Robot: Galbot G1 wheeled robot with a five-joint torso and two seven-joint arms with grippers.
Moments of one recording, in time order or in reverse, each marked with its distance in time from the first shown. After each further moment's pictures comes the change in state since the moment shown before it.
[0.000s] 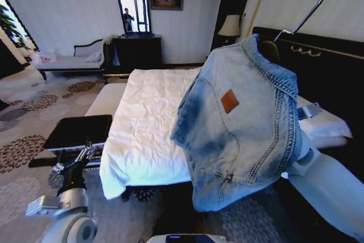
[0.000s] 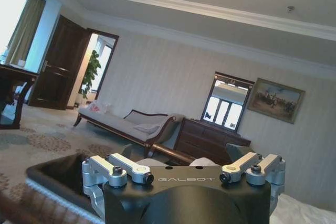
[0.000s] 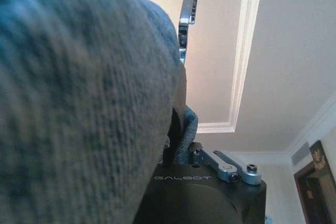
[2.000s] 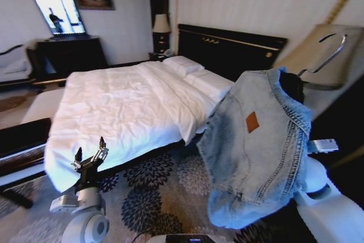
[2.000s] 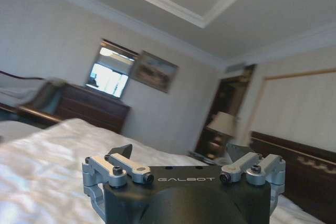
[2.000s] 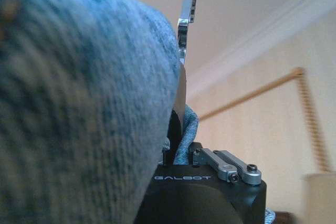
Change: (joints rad) left arm -0.036 0.001 0.092 0.083 0.023 -0.088 0.085; right arm -0.496 0.194 0.404 0.071 -0.248 -0.050 0.002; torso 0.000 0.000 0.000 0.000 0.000
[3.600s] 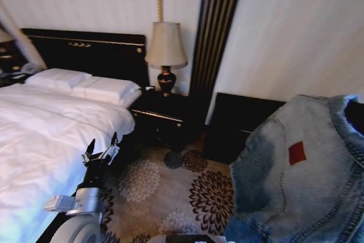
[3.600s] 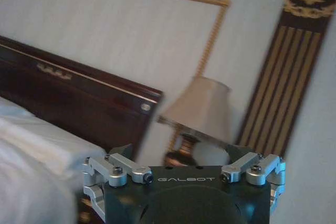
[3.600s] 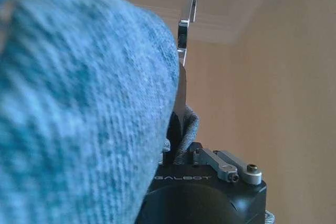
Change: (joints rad) left arm 0.095 0.231 0.071 -0.120 -0.134 0.019 -0.001; right arm -0.522 0.368 0.472 0.176 -0.015 0.073 -0.083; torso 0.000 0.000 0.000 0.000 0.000
